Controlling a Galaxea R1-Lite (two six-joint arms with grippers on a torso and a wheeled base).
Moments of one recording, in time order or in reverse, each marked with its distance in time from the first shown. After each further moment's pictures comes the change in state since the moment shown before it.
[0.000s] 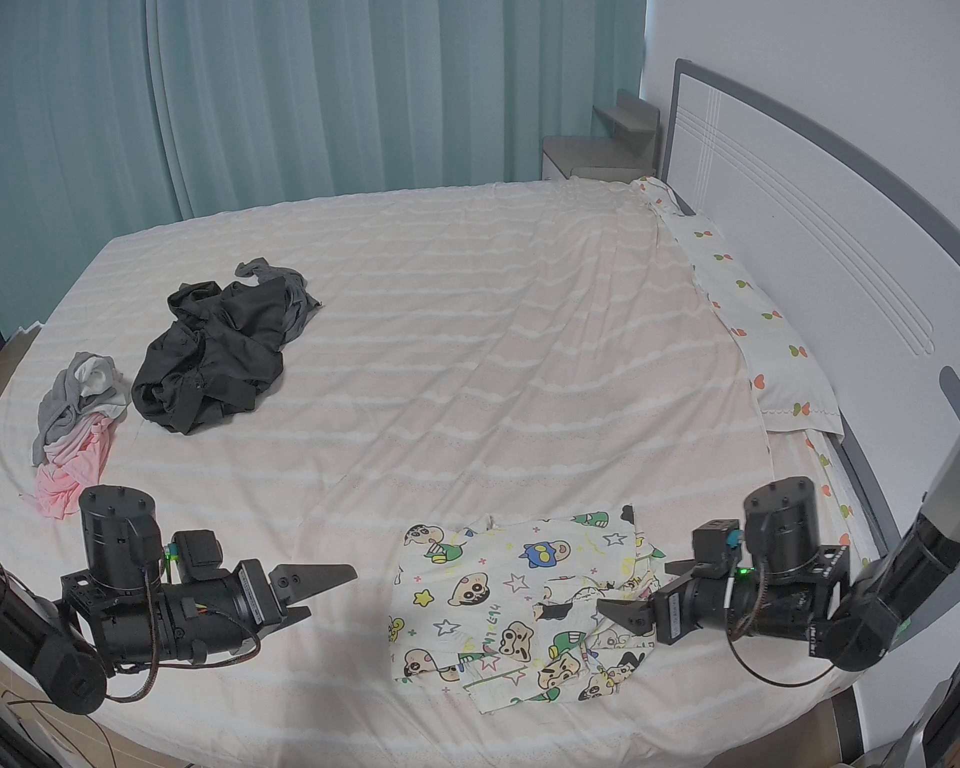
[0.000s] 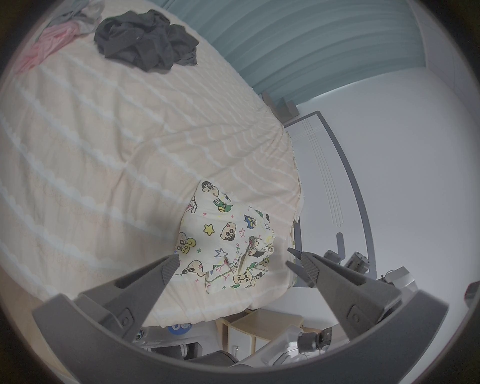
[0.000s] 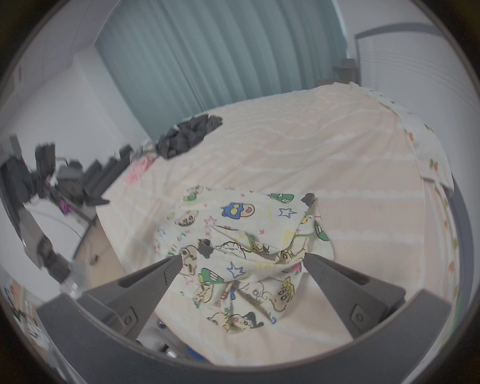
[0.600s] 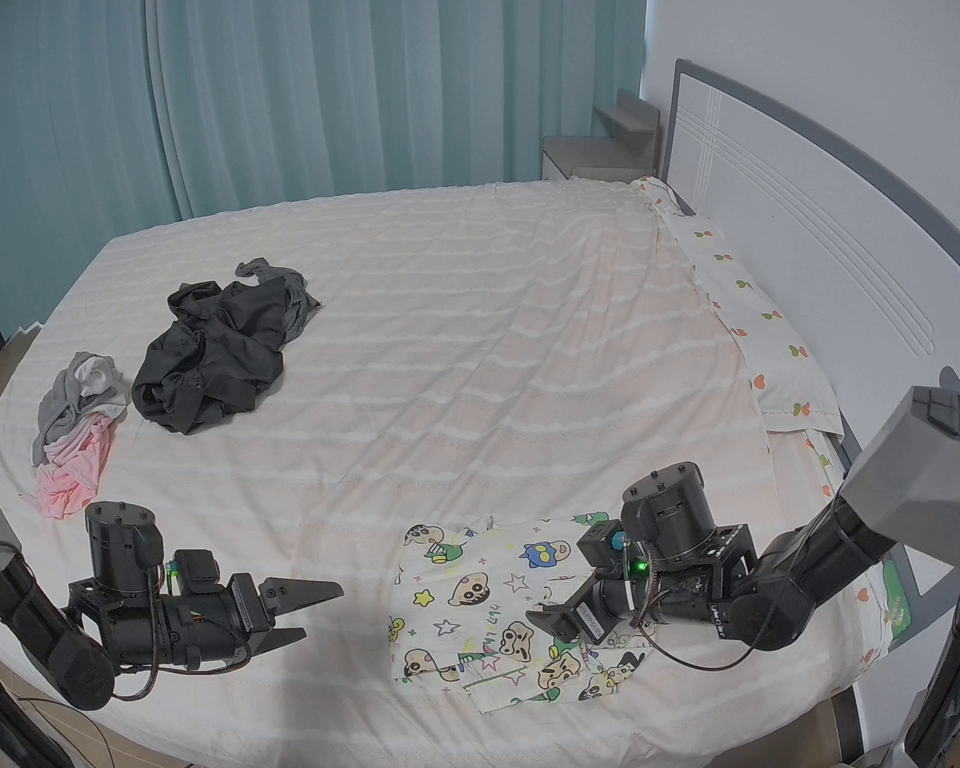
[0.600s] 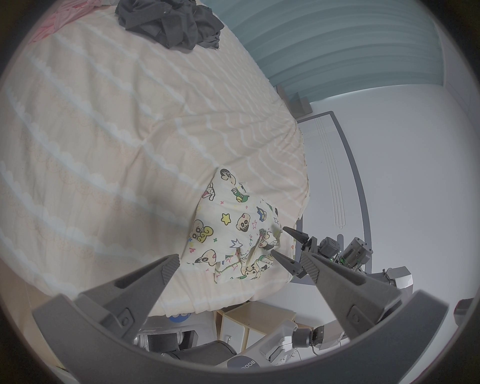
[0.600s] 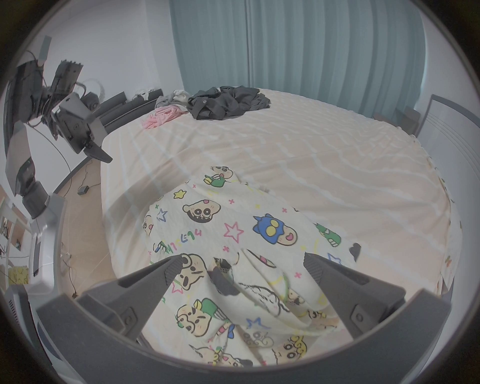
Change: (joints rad) left arm 0.087 0.109 0.051 -0.074 -0.111 -0.006; right arm 0.108 0.169 -0.317 0.217 -0.044 -0.276
